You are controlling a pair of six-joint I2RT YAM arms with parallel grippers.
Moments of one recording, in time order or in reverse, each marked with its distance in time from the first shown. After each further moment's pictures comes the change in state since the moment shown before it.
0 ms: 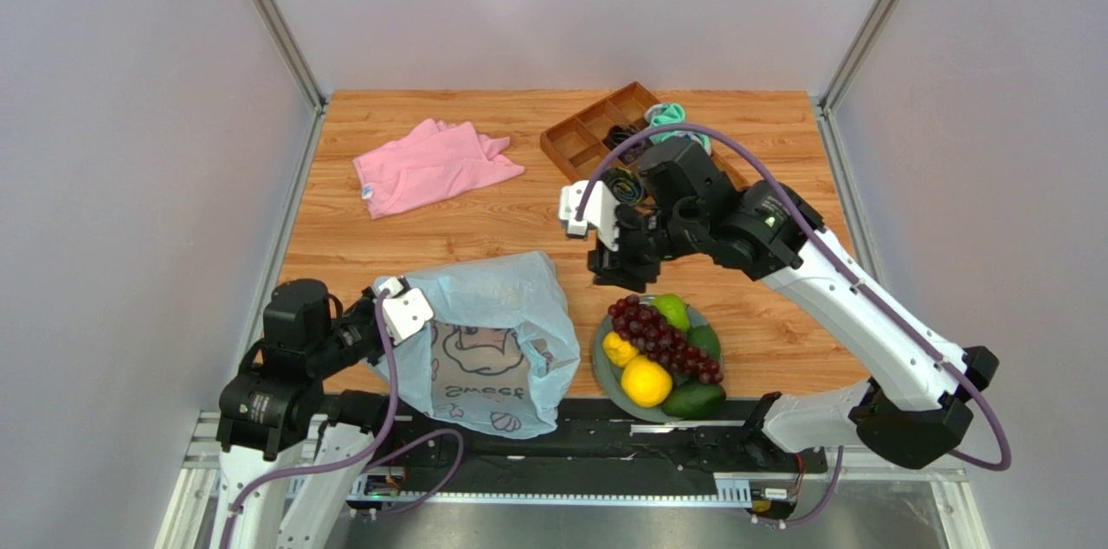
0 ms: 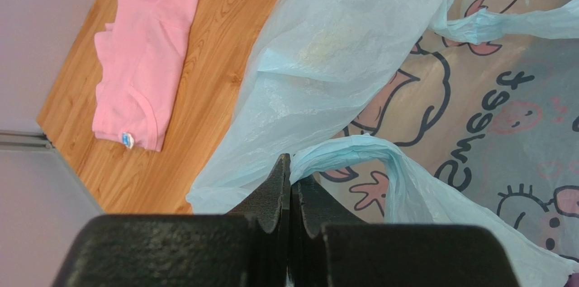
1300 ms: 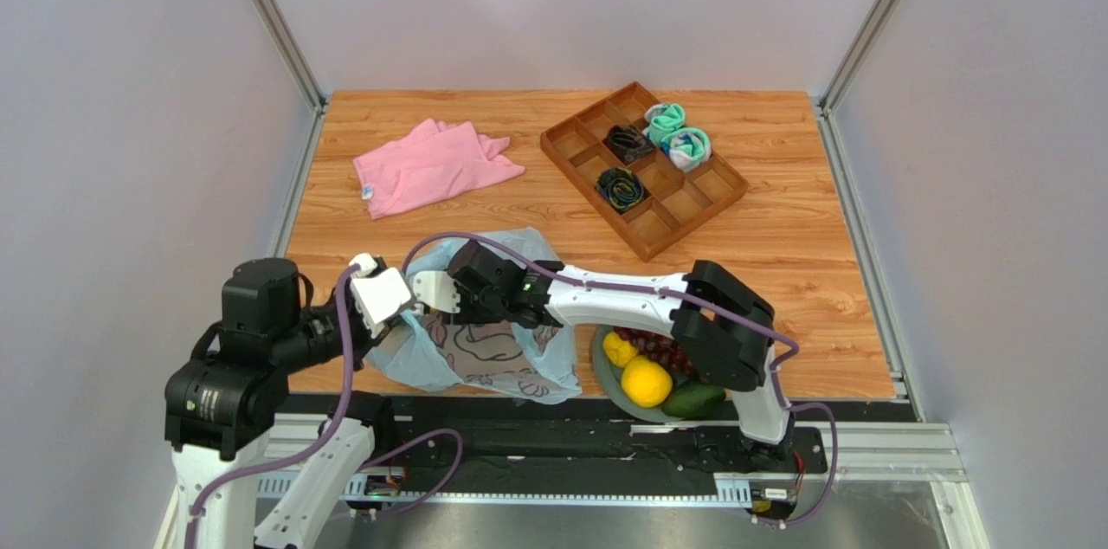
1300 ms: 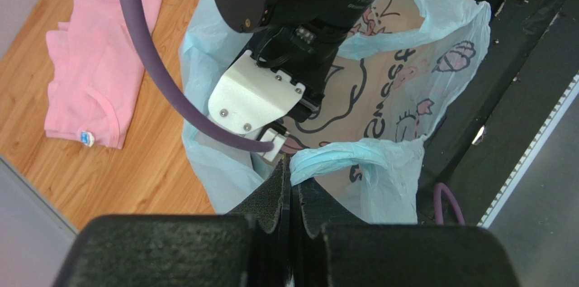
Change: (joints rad) left arm 0.005 0.202 0.385 -0.285 0.100 -0.101; right arm 0.329 0.681 -0.136 0.861 0.386 -0.014
